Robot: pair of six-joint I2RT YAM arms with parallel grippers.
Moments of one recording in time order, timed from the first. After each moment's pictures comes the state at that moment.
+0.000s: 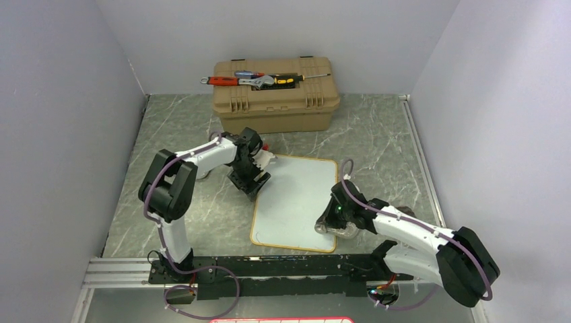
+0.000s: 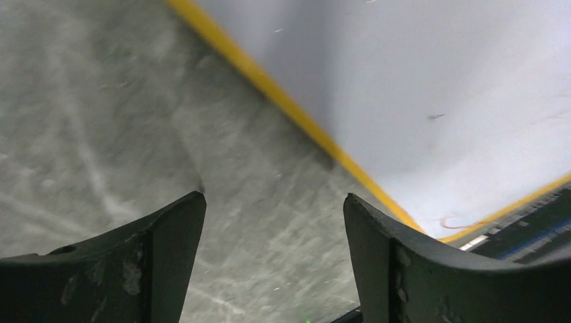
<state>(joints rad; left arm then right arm) -0.52 1.85 1.25 -0.84 0.19 0.27 0.67 1.06 0.39 -0.34 -0.05 1.04</state>
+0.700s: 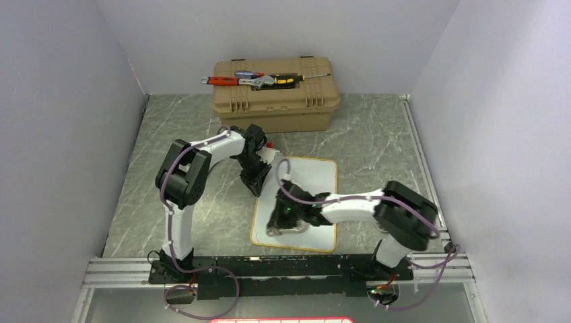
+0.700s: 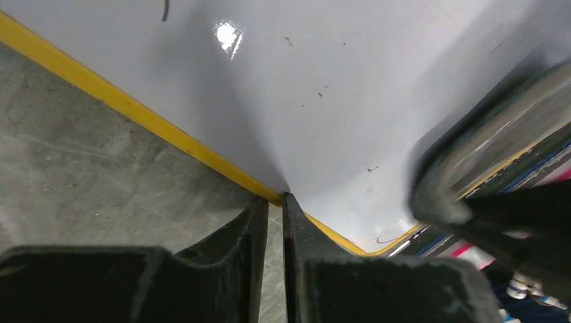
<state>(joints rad) -0.51 2.04 1.40 -0.90 0.42 0.18 1.01 1.54 0.64 0.03 -0.09 1.11</state>
